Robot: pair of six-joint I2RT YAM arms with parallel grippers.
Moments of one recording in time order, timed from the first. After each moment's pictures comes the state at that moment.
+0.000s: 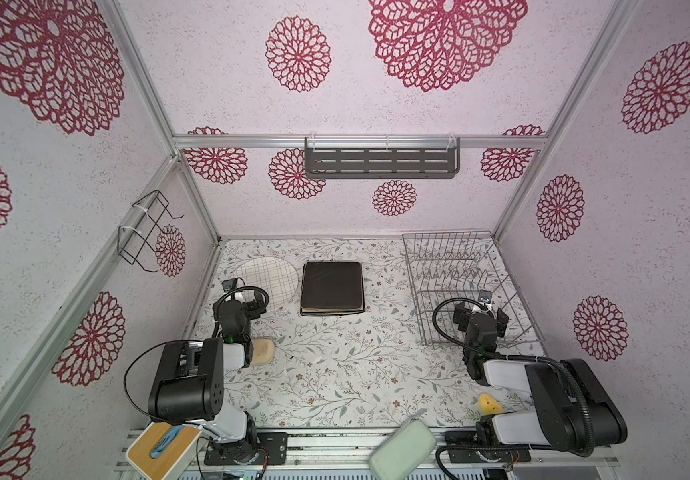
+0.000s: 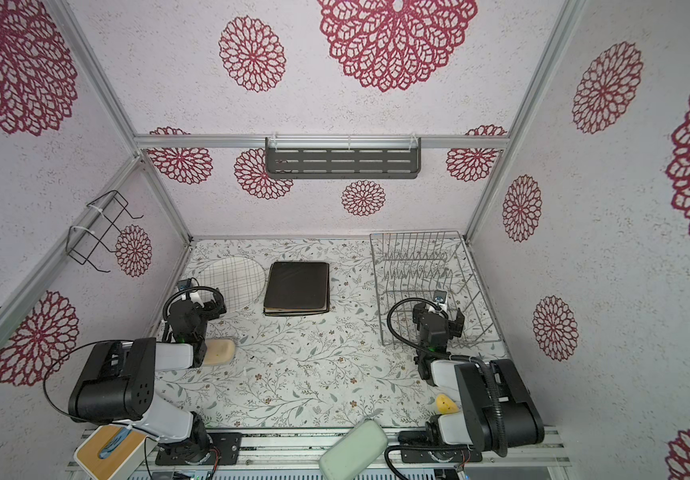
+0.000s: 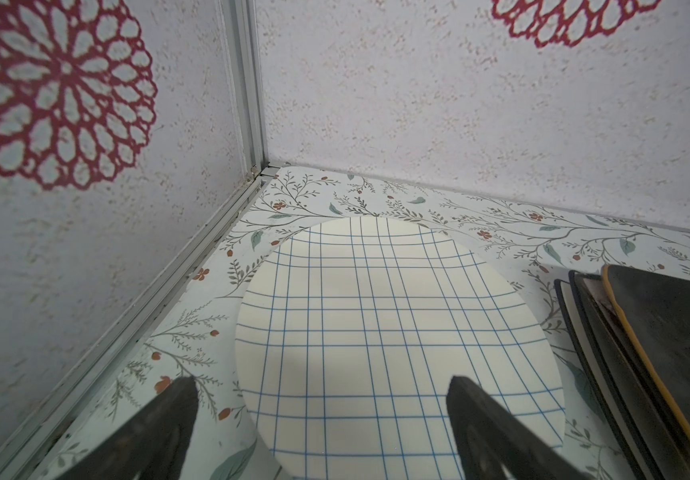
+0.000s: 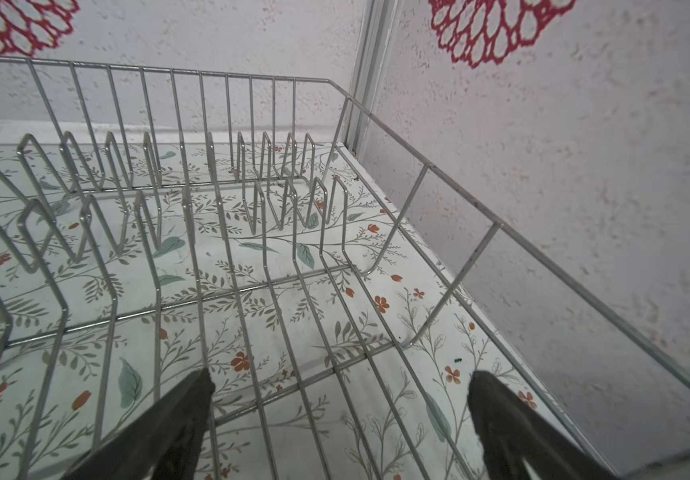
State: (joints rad) left arm 0.12 1.57 0.41 0.90 -0.16 -0.06; right arm 0.15 1.38 0.27 0.85 0.56 0.00
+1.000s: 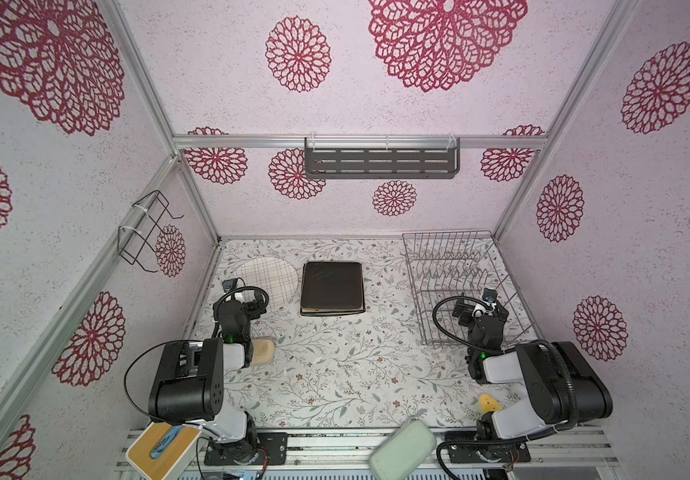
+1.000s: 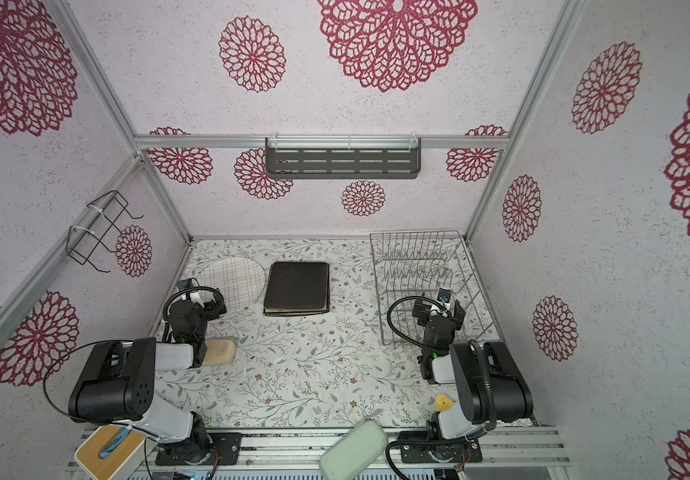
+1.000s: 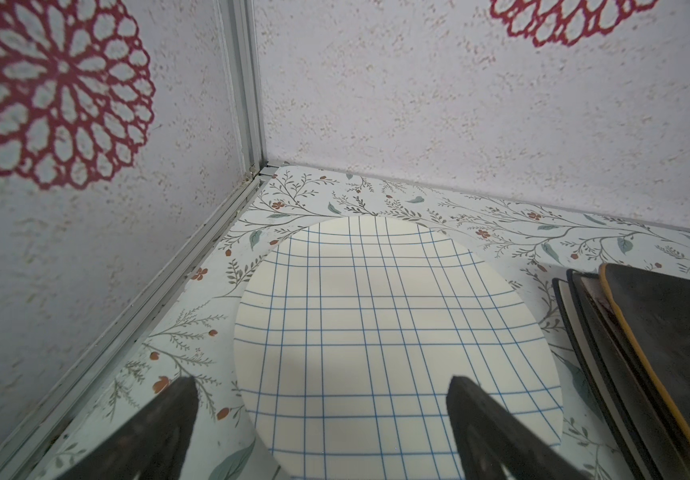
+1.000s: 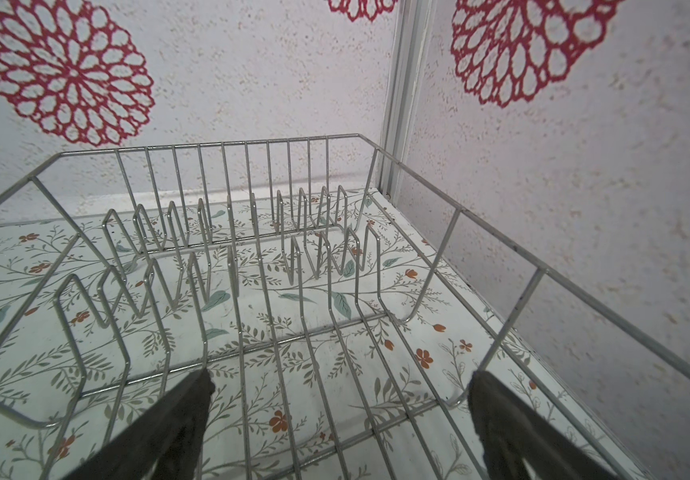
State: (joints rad) left arm 0.12 1.57 0.41 0.90 -0.16 -0.06; right arm 0.08 1.52 0.25 1.15 0.39 0.02
